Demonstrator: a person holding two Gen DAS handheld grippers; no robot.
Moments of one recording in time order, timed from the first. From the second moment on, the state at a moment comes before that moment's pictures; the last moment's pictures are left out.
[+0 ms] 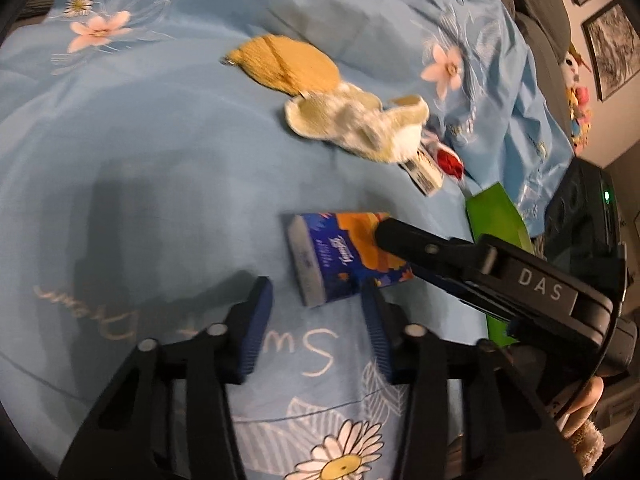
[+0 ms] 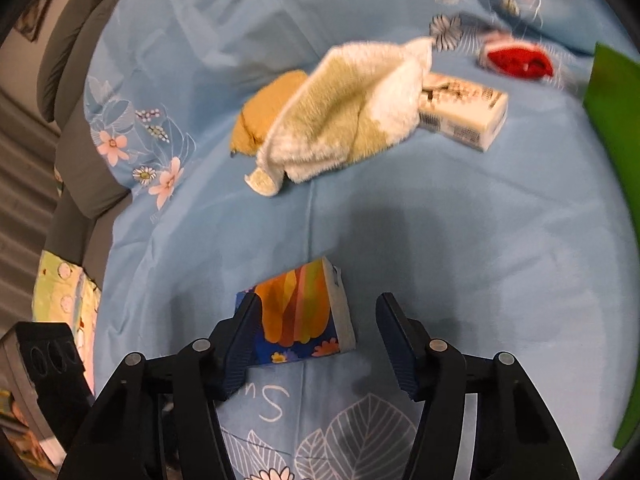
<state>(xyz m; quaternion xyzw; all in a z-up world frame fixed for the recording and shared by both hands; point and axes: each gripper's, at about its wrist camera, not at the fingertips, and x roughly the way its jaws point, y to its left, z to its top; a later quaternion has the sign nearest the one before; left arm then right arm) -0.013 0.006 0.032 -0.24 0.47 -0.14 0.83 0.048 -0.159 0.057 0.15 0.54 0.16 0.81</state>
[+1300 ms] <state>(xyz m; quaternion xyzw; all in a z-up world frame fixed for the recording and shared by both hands) 0.007 -0.289 0.135 -0.08 0.39 -0.38 0.84 -0.030 -0.435 0.162 0.31 0.33 -0.05 0.89</state>
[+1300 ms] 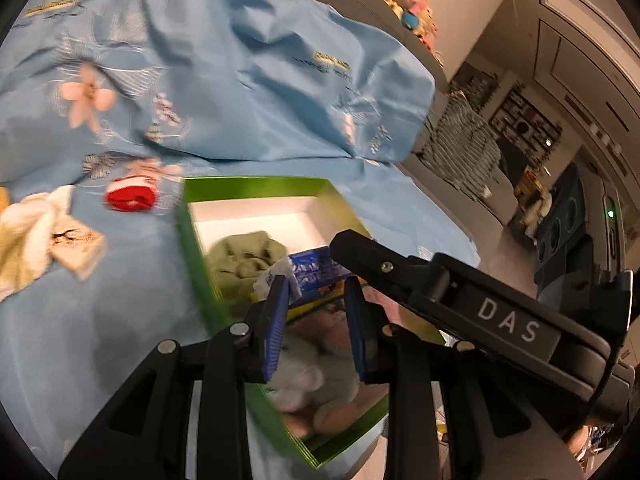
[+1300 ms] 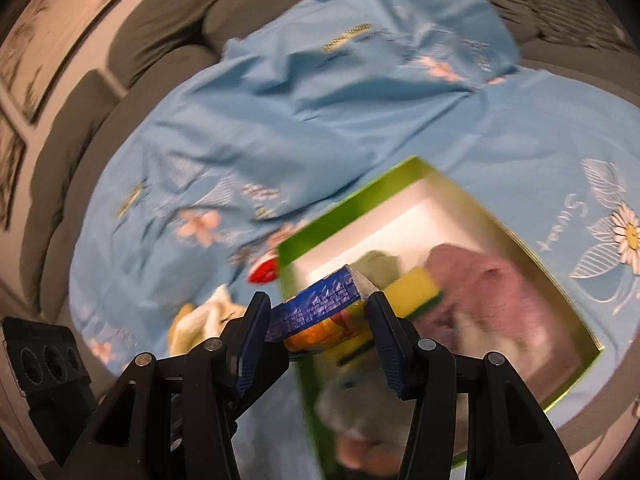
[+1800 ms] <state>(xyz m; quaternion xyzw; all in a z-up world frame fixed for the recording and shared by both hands) 0.019 -0.324 0.090 -0.08 0.47 -0.37 0.79 -0.015 -0.465 0.124 0.29 0.40 -0.14 0.86</state>
